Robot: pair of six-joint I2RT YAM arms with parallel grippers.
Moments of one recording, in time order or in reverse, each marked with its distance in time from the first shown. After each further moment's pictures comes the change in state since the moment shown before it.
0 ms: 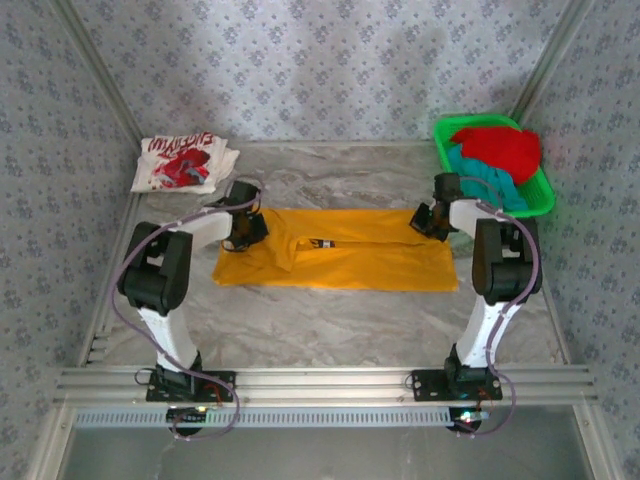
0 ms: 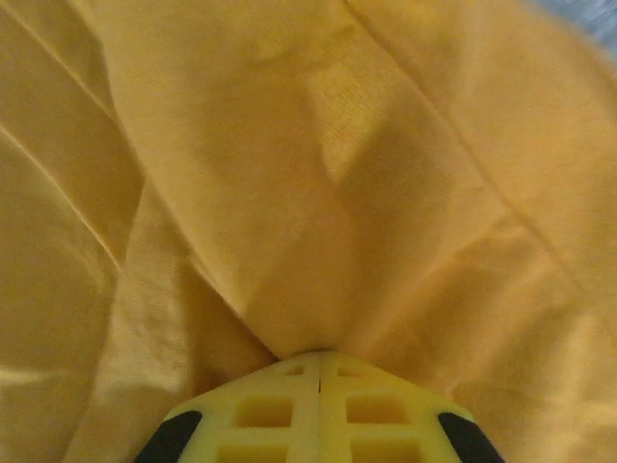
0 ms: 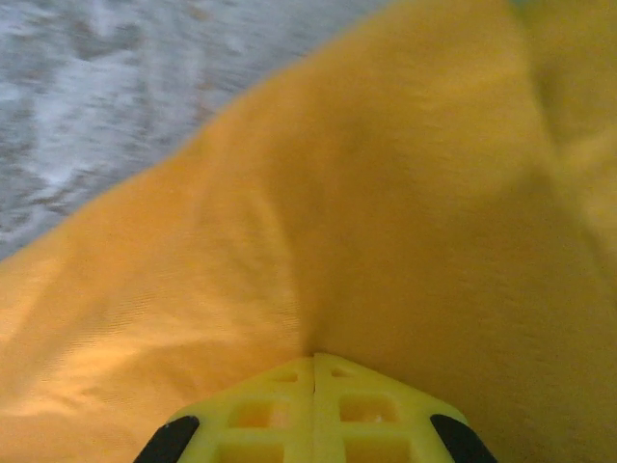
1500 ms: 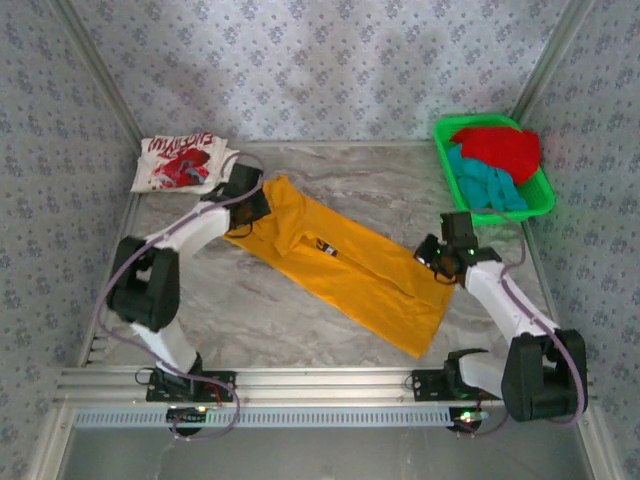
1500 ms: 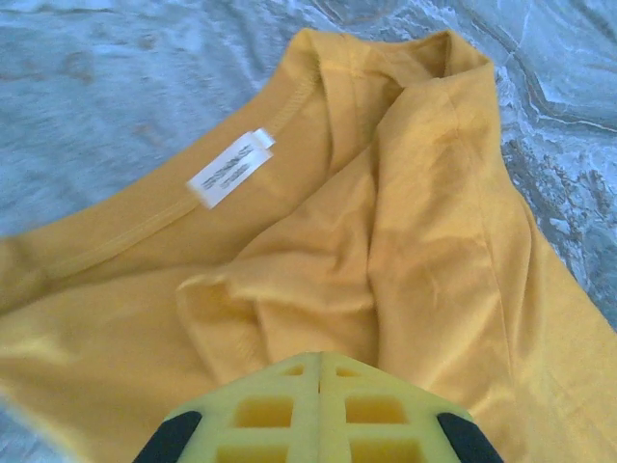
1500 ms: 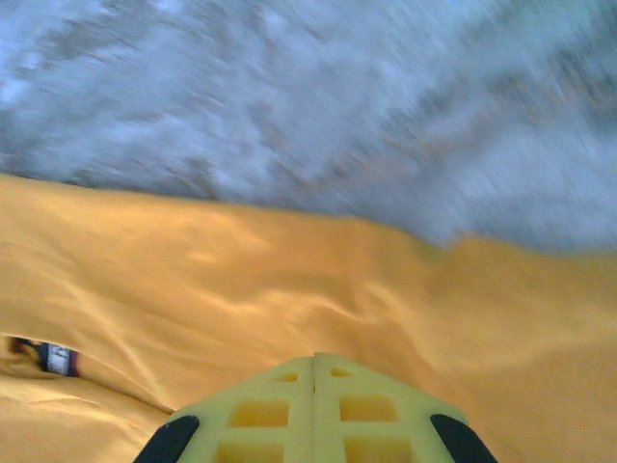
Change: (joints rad) left arm -0.055 -0.182 0.055 0.000 -0.173 -0.018; right arm 0.144 -0.678 -0.384 -0.087 0.099 0.116
